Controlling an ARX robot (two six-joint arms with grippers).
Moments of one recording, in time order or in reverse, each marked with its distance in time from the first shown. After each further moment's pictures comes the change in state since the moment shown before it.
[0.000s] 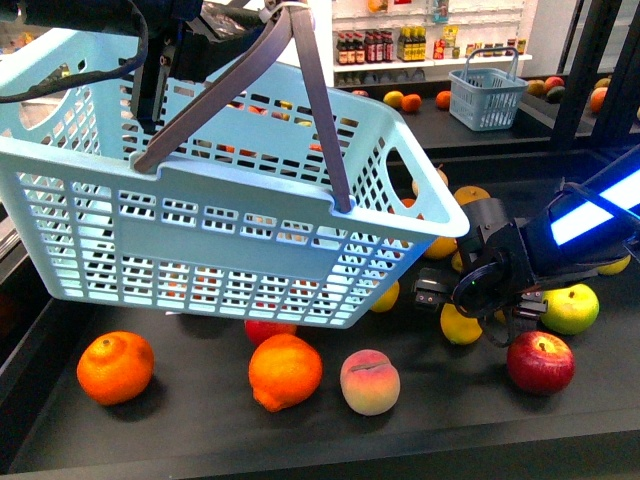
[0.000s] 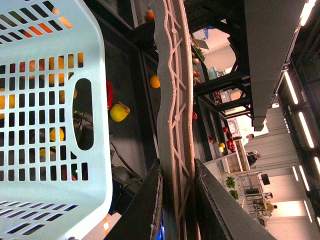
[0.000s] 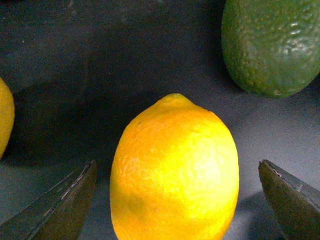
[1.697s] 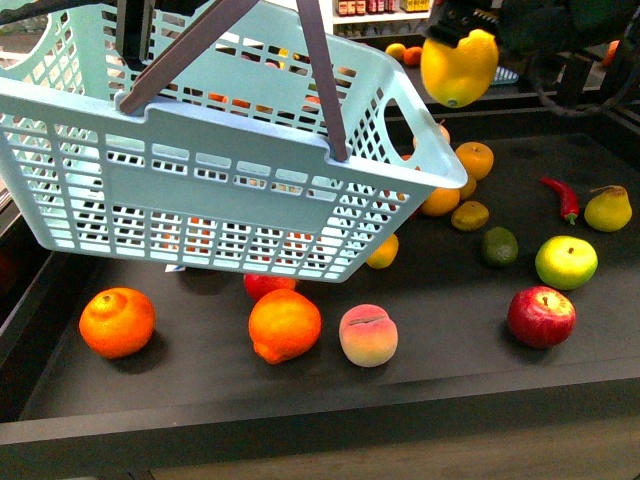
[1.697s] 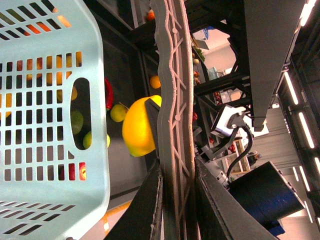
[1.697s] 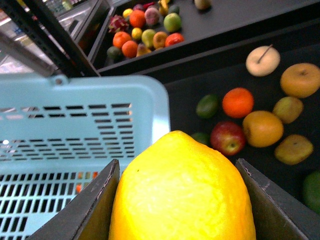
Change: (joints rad) left arm 0.000 0.000 0.000 0.000 -0.001 0.001; right arm 0.069 -0.953 -0.821 0.472 -0.323 -0.018
